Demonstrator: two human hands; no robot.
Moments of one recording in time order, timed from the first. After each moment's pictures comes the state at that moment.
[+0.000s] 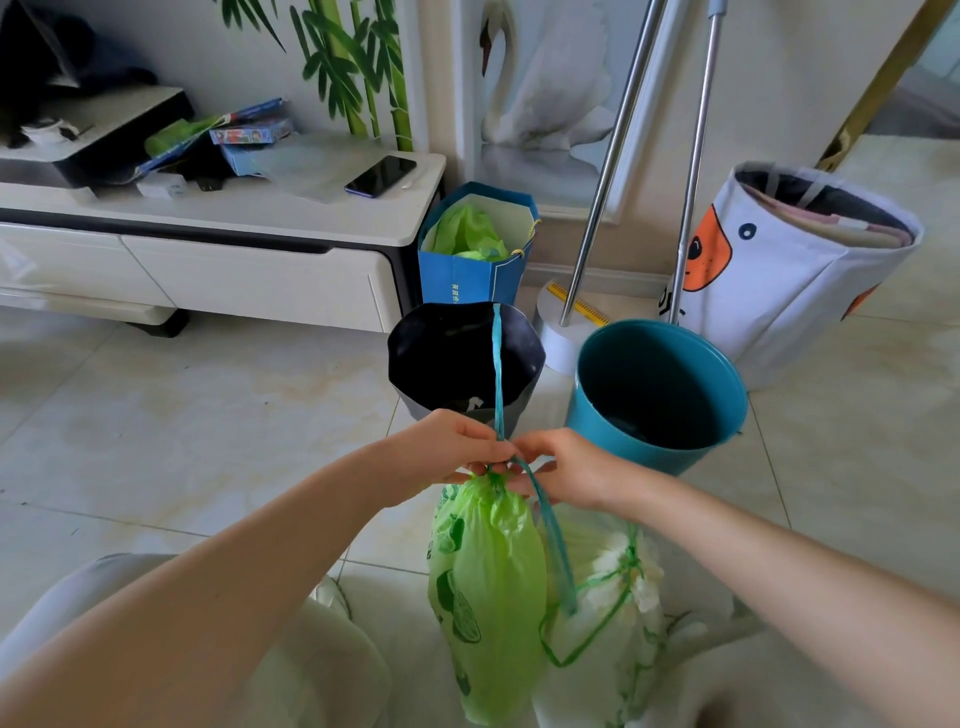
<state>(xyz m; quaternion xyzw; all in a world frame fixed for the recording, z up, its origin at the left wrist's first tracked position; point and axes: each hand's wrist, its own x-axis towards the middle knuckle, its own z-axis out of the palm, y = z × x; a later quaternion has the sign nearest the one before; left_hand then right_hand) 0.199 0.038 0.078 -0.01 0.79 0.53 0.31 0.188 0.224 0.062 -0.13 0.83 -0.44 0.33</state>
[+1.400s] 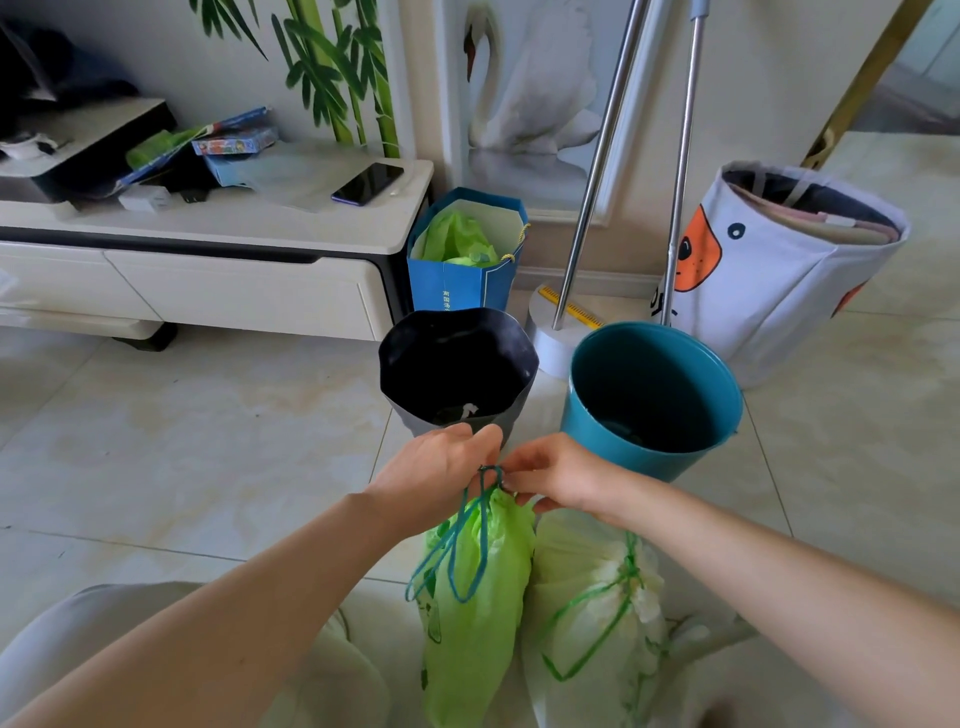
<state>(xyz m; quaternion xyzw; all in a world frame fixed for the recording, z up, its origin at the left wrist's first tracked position) 0.203 0.034 0.051 0.28 0.94 0.17 -0.01 0.183 0.220 0.053 -0.06 0.80 -0.49 0.35</state>
